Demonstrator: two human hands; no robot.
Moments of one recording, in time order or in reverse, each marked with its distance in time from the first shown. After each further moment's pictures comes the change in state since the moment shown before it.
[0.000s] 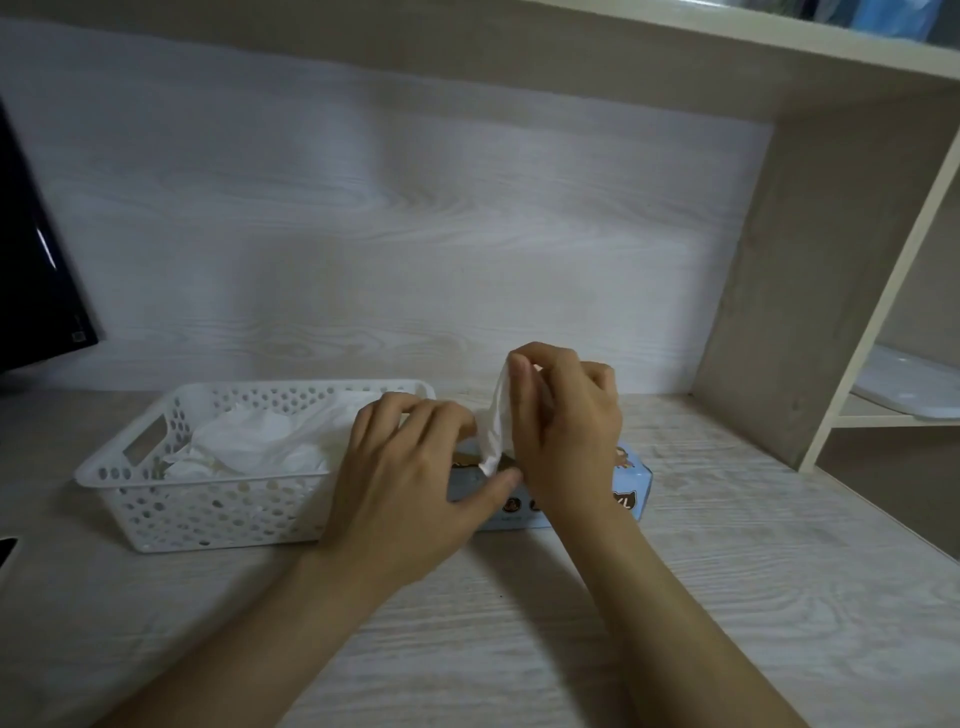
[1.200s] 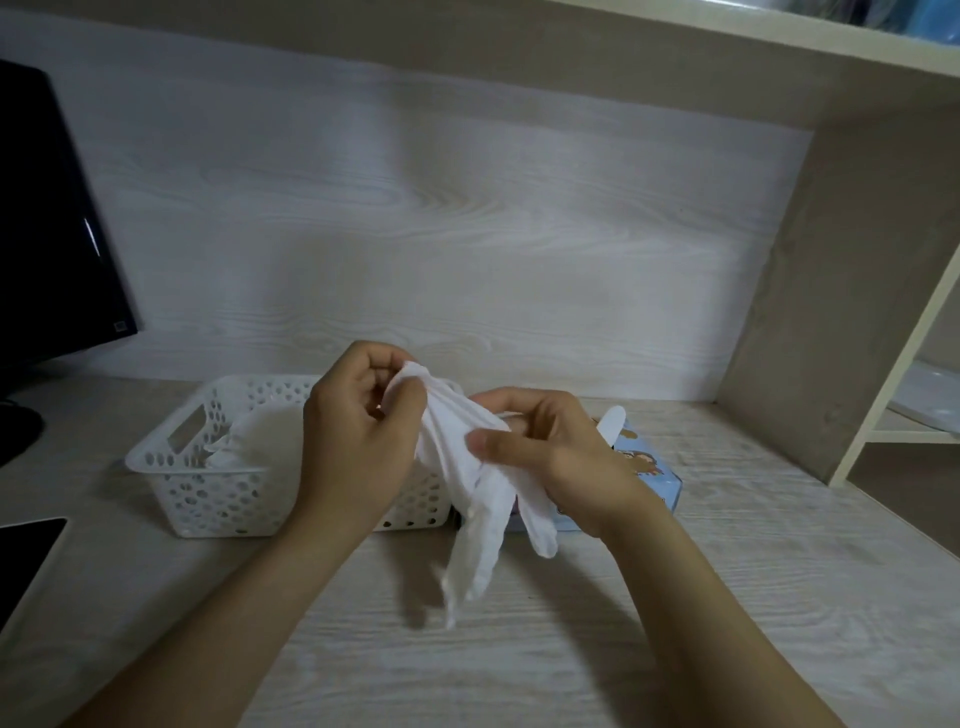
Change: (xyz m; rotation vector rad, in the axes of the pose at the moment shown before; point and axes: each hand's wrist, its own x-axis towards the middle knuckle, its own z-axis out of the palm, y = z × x) left_hand 0.017 -0.031 -0.035 -0.771 0.268 -0.540; right_hand 0.015 -0.017 -0.012 0.880 -0.911 0.835
